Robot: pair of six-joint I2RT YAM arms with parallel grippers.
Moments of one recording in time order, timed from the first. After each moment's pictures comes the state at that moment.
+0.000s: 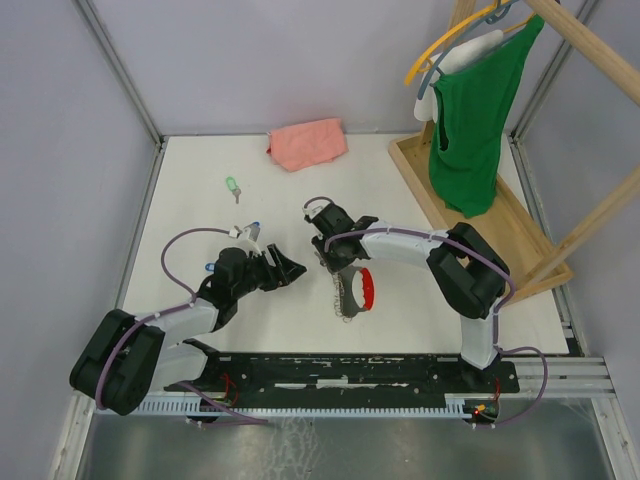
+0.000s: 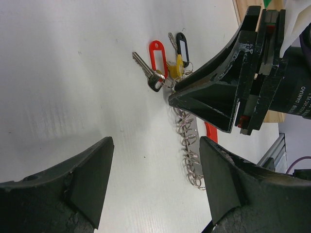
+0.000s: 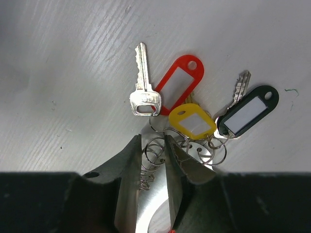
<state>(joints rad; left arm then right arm) -0.43 1.18 0.22 0.53 0.29 -0.75 0.84 1.93 1.28 -0.42 0.05 0.23</state>
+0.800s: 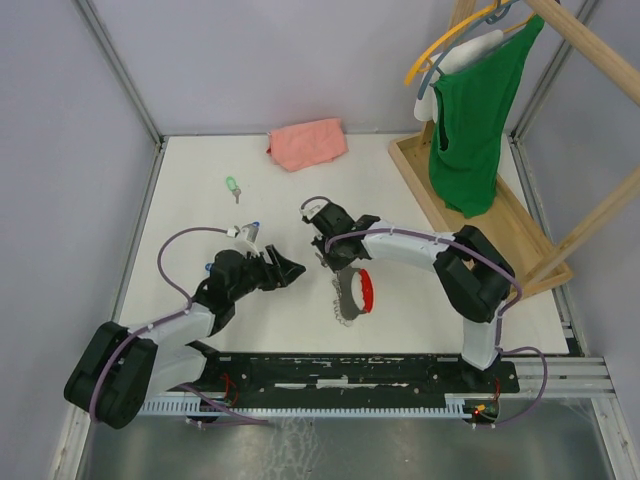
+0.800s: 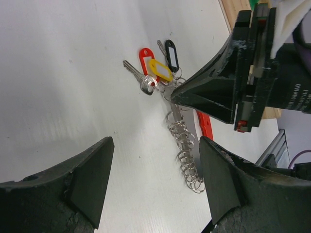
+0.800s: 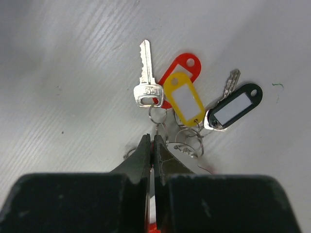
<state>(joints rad) -0.43 1.11 0.21 0.51 0.30 -0.72 0.85 1.92 1.31 -0.48 0.08 0.18</state>
